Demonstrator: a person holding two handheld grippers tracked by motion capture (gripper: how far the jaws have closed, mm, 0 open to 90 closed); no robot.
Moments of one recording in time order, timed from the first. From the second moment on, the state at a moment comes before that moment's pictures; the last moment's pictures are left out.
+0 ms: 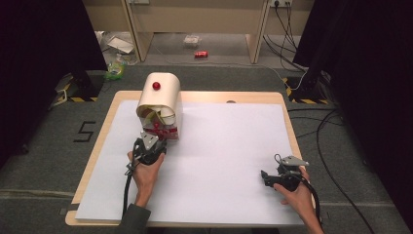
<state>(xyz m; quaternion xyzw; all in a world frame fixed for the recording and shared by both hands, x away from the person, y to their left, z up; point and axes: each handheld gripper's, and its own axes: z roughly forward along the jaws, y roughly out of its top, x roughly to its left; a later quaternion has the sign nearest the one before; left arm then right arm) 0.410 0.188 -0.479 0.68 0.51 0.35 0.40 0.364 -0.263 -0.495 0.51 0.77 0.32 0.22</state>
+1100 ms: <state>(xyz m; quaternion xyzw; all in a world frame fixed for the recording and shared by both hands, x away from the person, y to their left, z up) 0.409 0.181 -0.487 0.64 0.54 0.38 0.39 0.364 -0.263 -0.495 0.51 0.77 0.32 0.22</state>
